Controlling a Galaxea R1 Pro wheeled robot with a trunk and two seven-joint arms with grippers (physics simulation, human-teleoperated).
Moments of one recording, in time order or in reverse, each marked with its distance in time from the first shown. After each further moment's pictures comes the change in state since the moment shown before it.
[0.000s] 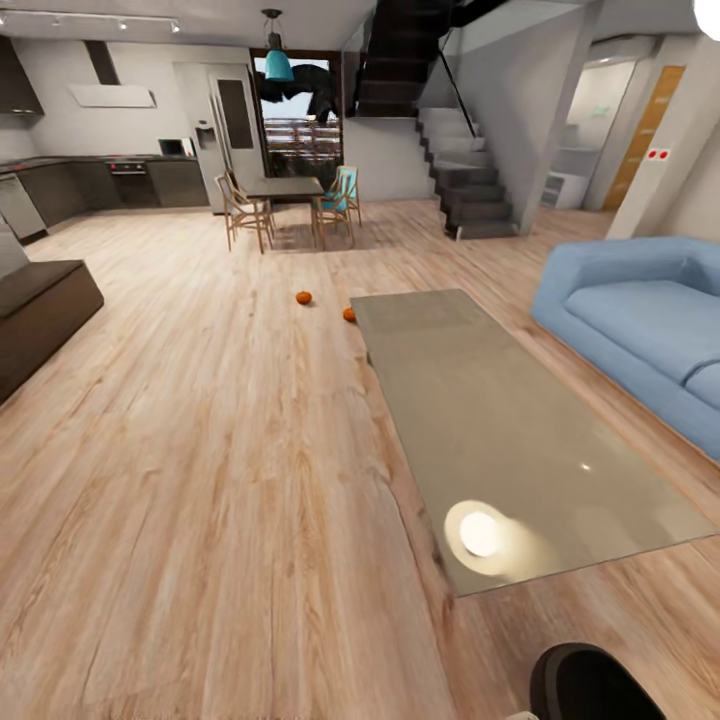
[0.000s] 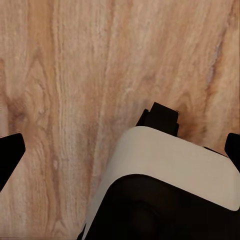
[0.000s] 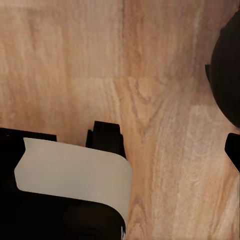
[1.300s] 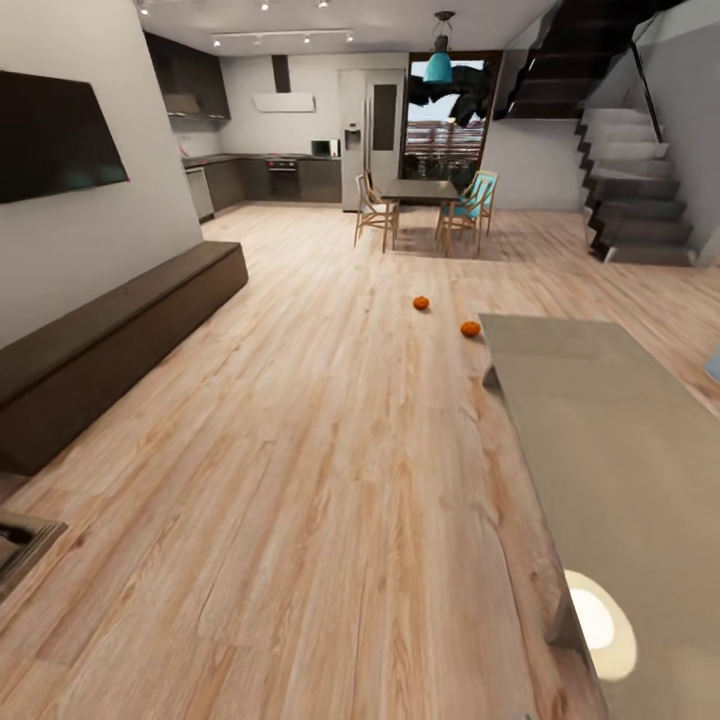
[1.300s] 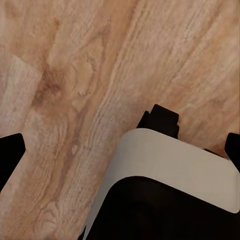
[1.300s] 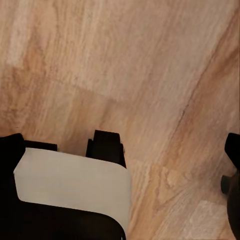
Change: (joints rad) left arm 0.000 0.003 0.000 0.000 0.003 0.000 -0.001; right arm 0.001 0.001 0.000 0.001 0.002 -0.036 0.000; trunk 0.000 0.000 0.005
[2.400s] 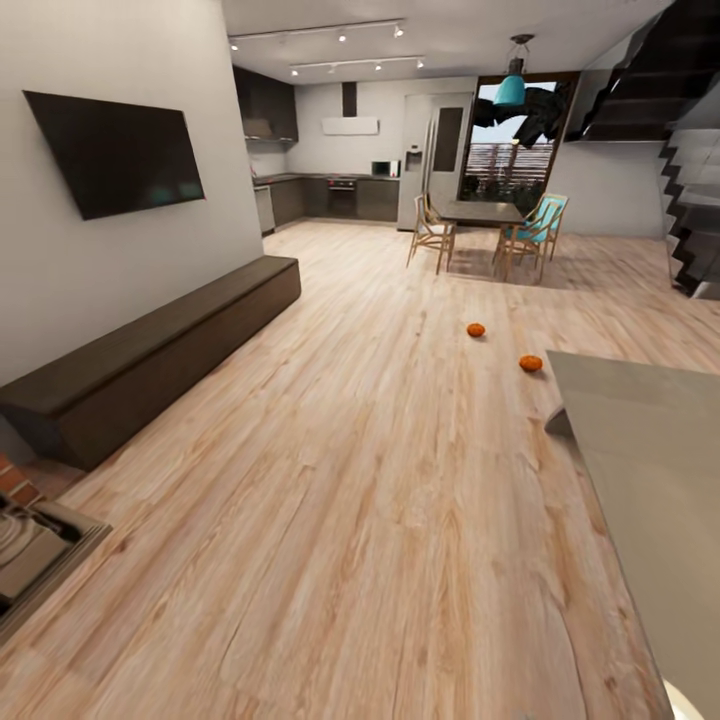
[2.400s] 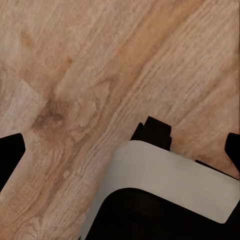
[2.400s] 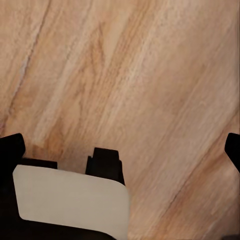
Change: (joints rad) left arm 0.000 -0.001 0.000 0.000 0.000 0.000 0.000; right arm 0.011 -0.001 0.000 0.000 0.000 -0.042 0.003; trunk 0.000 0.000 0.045
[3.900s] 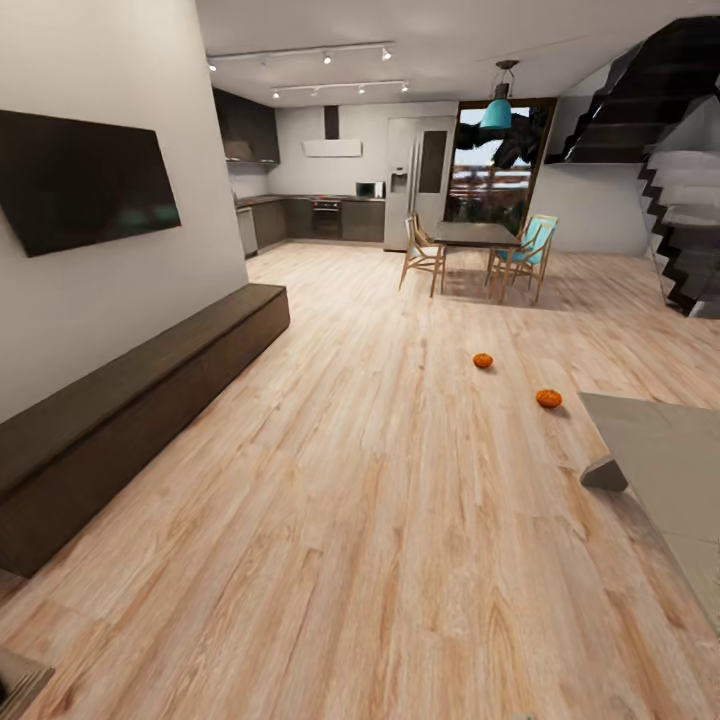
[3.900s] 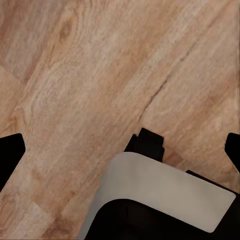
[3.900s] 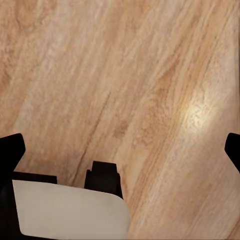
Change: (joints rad) left arm 0.002 -0.003 -0.001 0.000 -0.005 0.002 -0.001; right arm 0.001 -0.002 -0.002 0.000 -0.011 -0.003 0.003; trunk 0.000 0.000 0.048
